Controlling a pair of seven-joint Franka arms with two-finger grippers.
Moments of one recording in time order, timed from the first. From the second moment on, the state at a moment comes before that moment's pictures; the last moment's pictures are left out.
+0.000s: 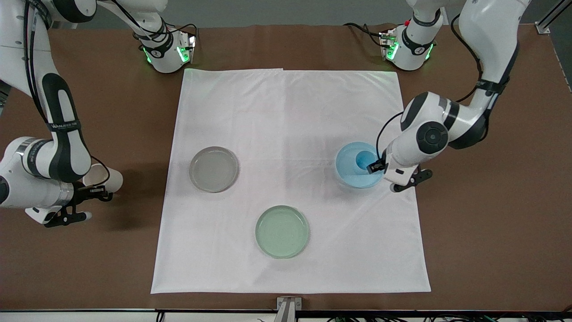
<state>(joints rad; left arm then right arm) 0.10 0.38 -0.48 -1.85 0.13 2.05 -0.85 -0.15 0.59 -0.01 -1.58 0.00 1.97 -0.43</state>
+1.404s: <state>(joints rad) 0.06 0.06 -0.09 -1.48 0.06 1.45 -0.10 0.49 0.41 0.04 -1.82 -0.10 2.09 -0.78</state>
